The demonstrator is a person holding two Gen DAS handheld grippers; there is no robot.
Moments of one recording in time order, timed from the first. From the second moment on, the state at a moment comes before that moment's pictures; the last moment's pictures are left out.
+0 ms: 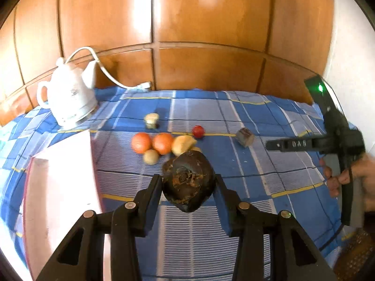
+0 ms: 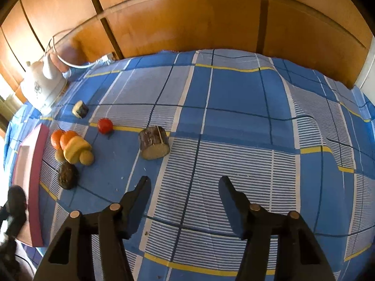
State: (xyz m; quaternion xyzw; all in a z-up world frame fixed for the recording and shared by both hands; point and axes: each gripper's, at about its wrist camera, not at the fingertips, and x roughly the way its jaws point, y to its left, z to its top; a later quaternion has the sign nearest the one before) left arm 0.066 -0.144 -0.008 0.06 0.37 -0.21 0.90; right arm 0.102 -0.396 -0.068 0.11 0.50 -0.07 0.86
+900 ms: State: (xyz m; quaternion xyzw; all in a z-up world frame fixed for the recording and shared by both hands) left arm 0.172 0.092 -0.062 -0.05 0.45 0.07 0.89; right arm 0.110 -0.378 -0.075 0.09 0.50 -0.04 0.86
